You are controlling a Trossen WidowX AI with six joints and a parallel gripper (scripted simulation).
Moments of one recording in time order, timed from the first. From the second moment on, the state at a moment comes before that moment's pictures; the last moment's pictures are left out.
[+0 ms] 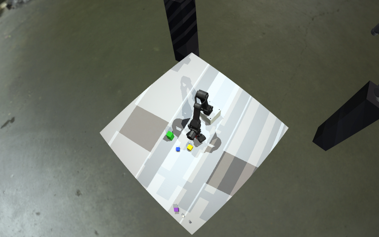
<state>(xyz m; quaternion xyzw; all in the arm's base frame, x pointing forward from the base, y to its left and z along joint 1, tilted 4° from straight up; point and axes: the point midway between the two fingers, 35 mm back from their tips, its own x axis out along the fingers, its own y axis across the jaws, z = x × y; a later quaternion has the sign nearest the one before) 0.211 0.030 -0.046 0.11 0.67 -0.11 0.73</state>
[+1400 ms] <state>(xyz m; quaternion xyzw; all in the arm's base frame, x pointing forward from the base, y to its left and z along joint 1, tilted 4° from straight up) 0.215 0.026 0.077 0.11 0.67 -0.11 0.73</state>
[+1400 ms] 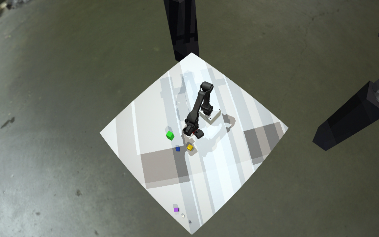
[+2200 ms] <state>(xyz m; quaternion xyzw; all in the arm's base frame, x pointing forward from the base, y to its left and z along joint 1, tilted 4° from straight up) 0.298 -0.055 0.094 0.12 0.65 -0.13 0.74</state>
